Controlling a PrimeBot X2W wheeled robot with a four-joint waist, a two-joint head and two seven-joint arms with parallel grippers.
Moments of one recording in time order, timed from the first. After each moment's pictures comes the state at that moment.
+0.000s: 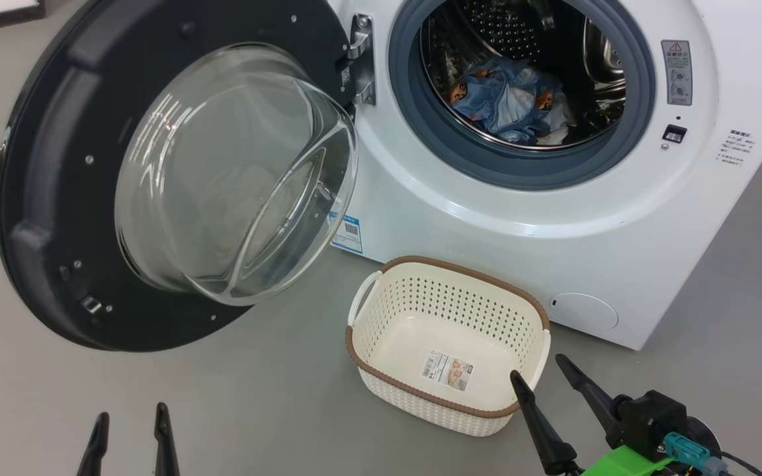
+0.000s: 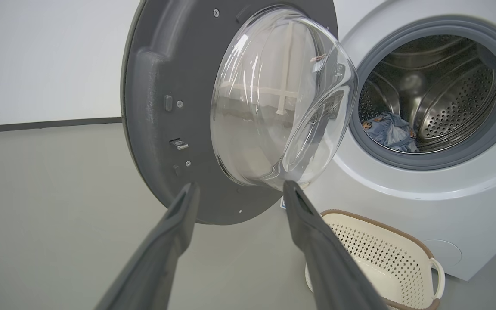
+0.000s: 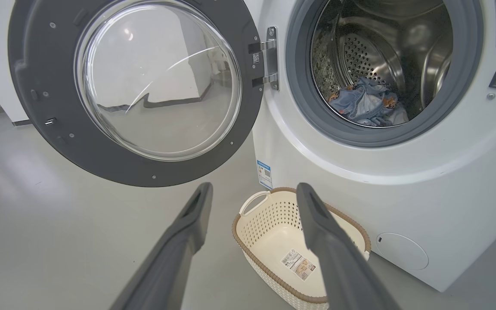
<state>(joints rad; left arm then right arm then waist) 0.16 0.38 -0.40 -0.15 -0.55 0.44 -0.25 0.08 -0.05 0.15 -0.06 0.18 0.13 0.00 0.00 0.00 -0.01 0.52</state>
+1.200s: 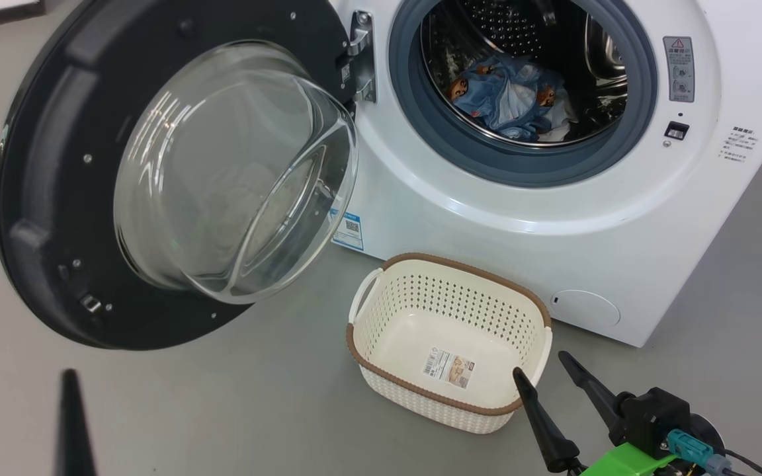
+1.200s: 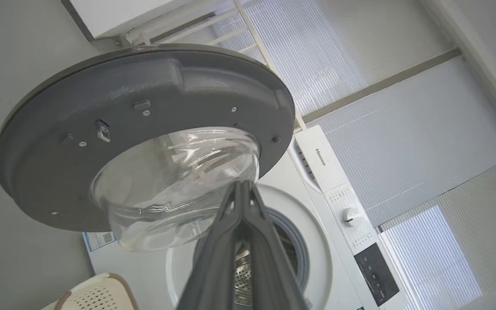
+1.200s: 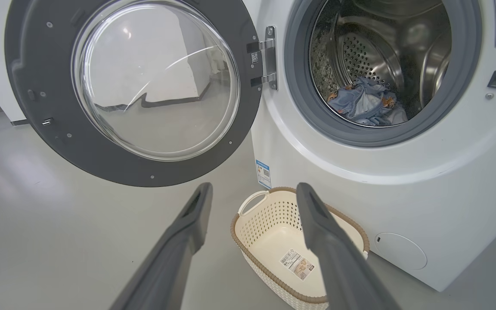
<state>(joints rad) 0.20 0.08 -0.06 -0.32 -1.32 -0.02 -0.25 0.07 -0.05 0.14 -0.07 0.18 0.13 0.01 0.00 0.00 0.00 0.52</state>
